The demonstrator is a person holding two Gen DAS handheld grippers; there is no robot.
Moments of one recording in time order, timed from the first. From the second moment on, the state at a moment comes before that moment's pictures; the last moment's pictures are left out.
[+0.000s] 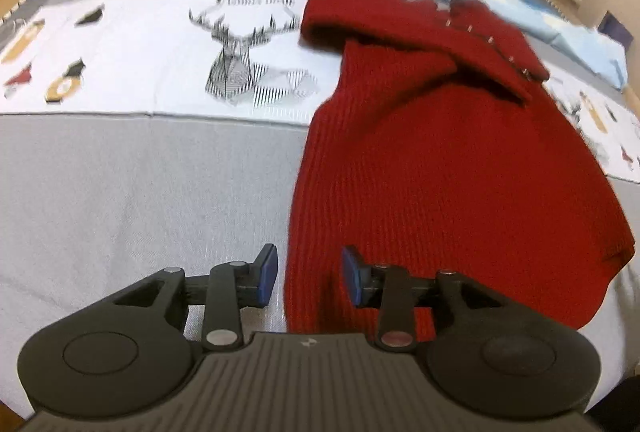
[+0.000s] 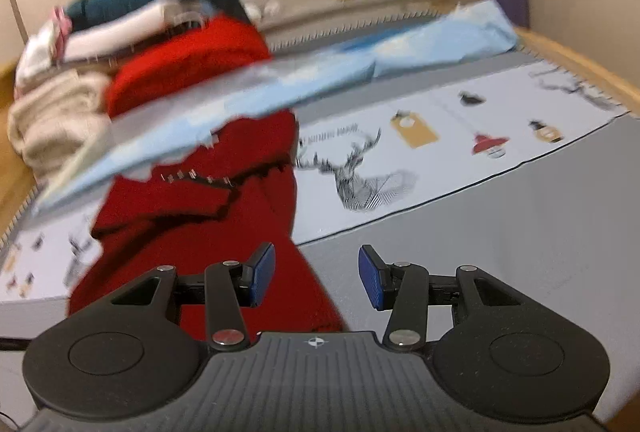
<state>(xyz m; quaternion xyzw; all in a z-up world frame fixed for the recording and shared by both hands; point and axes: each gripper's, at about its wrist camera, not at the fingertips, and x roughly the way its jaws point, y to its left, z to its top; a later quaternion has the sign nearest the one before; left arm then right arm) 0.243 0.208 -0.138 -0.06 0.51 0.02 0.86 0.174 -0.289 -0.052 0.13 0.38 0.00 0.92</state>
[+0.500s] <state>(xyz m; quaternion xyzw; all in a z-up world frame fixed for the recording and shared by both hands) 0.264 0.215 -0.166 -0.07 0.55 0.03 0.83 0.293 -0.250 -0.175 0.18 0.51 0.04 0.84</state>
